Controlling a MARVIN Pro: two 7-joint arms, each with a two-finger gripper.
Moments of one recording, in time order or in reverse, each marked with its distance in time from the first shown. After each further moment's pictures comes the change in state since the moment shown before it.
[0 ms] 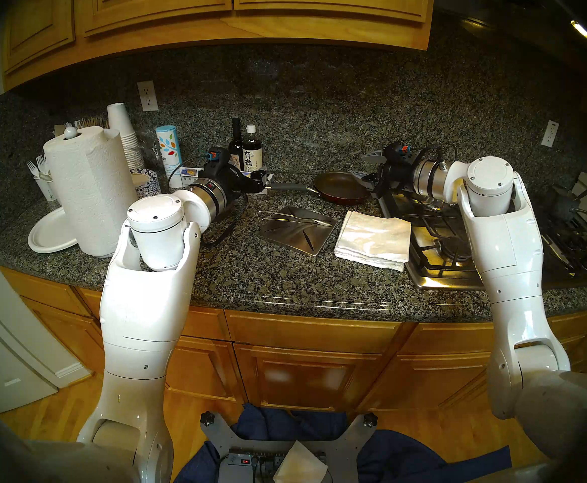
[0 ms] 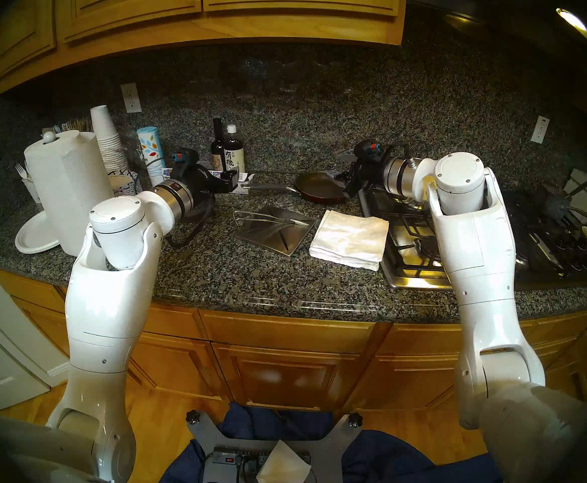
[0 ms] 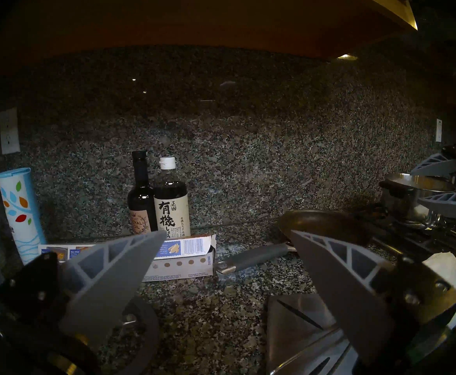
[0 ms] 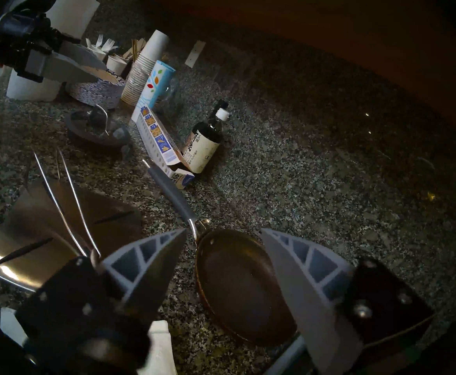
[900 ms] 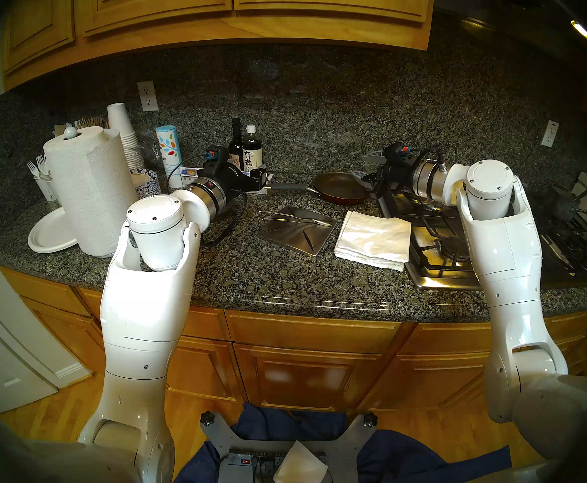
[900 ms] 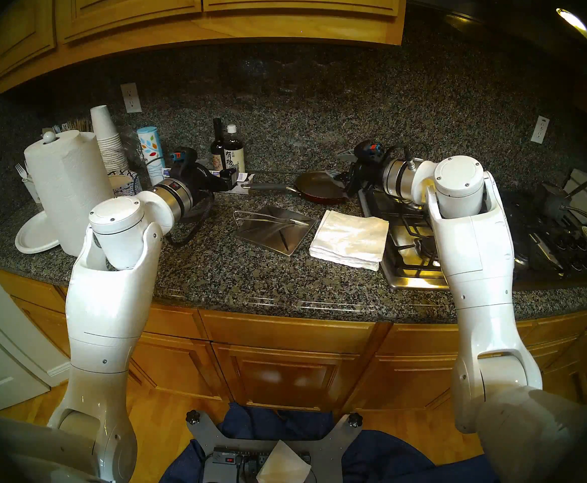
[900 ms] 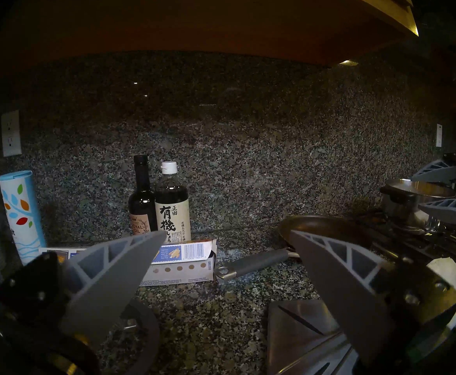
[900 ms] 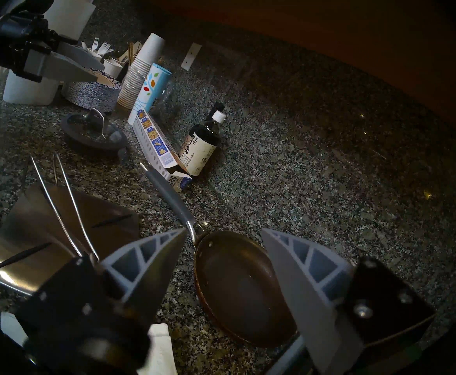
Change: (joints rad) left arm 0.001 -0.006 -0.004 0.002 -0.007 -0.015 -0.005; right arm -0.017 -0.010 0.011 -0.012 -0.001 -0.006 -0.013
